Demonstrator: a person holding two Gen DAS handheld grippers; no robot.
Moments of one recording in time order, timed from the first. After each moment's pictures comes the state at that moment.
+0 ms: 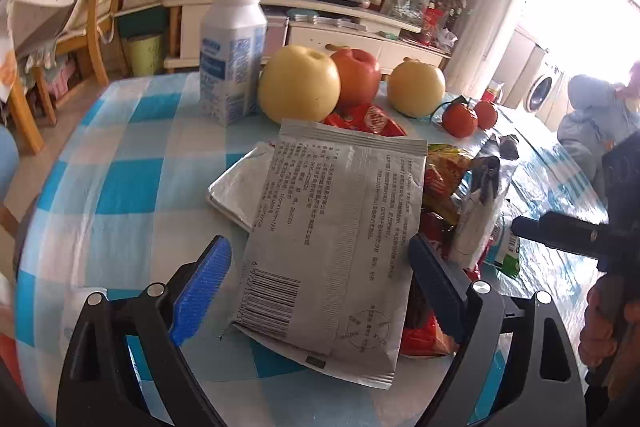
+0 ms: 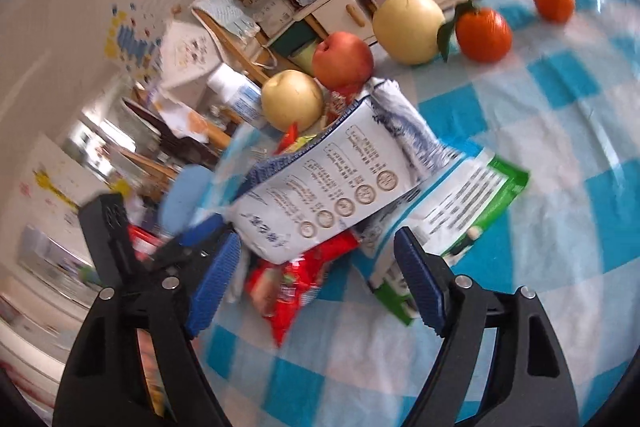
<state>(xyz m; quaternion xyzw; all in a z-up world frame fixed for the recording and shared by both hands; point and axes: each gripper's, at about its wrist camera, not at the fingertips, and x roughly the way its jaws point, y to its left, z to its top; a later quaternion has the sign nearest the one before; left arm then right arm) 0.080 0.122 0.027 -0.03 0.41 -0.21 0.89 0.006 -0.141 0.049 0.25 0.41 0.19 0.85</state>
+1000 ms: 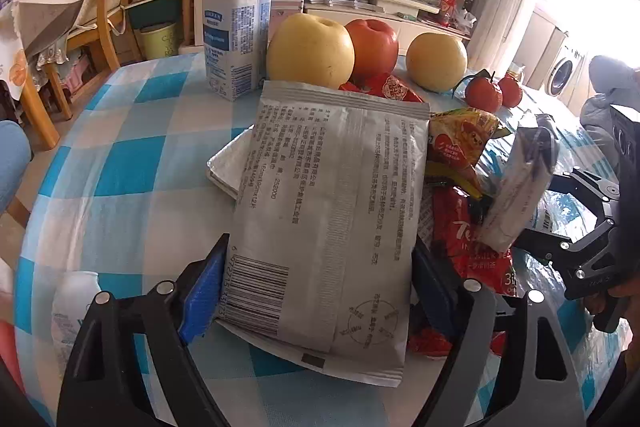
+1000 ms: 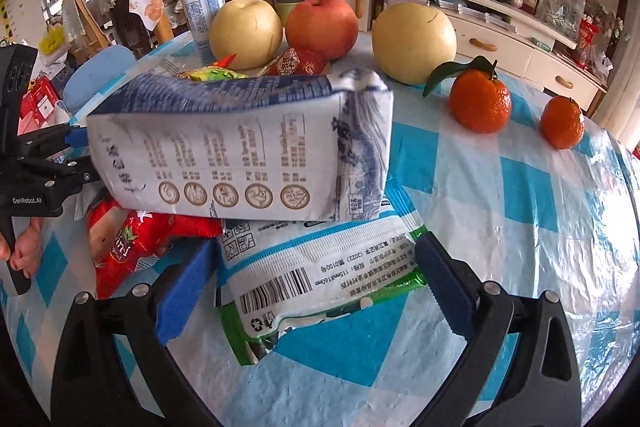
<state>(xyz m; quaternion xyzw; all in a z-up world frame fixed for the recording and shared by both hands) 0.077 0.109 0.013 0.01 0.43 -0.17 0.89 0.048 -0.121 0.013 -0.05 0.44 0.15 0.88</state>
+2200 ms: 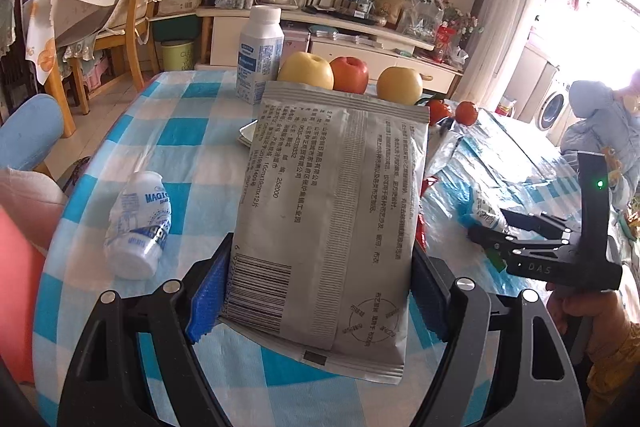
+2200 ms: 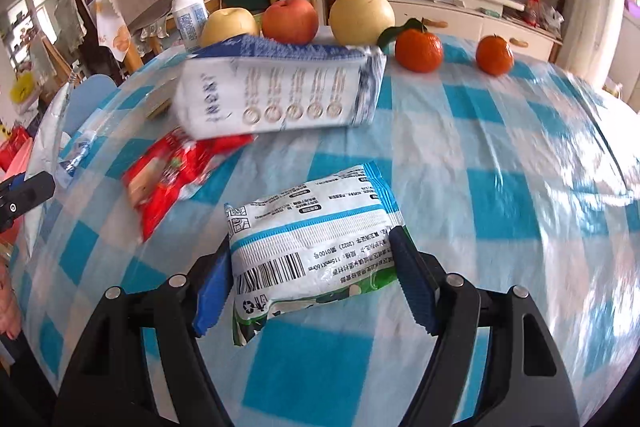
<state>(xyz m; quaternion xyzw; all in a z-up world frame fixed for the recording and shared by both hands) -0.042 0.139 0.058 -0.04 0.38 -0.17 0.91 -0.041 -0.131 0.015 0.02 0.43 0.08 0.90</state>
